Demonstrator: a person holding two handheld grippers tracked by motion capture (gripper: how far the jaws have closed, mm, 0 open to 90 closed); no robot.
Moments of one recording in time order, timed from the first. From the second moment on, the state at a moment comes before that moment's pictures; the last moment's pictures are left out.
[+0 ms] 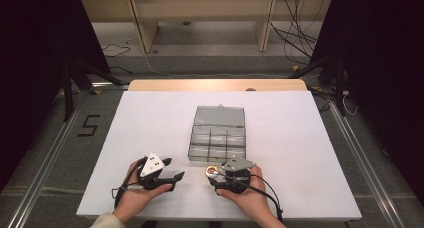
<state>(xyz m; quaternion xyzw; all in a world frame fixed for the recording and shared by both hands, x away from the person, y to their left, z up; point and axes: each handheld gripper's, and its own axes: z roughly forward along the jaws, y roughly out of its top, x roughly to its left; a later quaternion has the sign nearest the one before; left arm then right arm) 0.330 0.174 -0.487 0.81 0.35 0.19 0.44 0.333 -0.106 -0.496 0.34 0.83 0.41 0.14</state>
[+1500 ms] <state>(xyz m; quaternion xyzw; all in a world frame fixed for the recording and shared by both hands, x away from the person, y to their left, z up) 0.330 0.174 -0.488 0.81 0.35 0.18 0.44 0.343 -0.076 -0.501 0.36 0.84 0.37 0.16</state>
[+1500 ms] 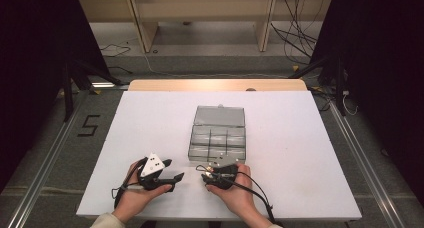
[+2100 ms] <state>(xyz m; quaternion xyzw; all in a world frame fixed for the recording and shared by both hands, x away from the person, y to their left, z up) 0.331 0.175 -0.489 0.81 0.34 0.18 0.44 0.343 -0.077 -0.501 0.37 0.84 0.37 0.17</state>
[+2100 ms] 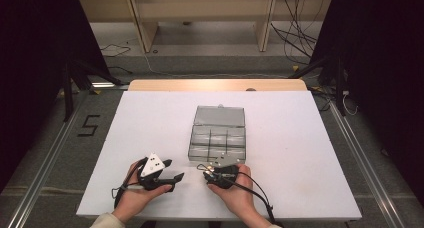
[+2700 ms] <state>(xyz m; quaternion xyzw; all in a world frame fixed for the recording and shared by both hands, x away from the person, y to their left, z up) 0.331 0.176 -0.488 0.81 0.35 0.18 0.44 0.340 -0.078 -0.500 0.36 0.84 0.38 0.18</state>
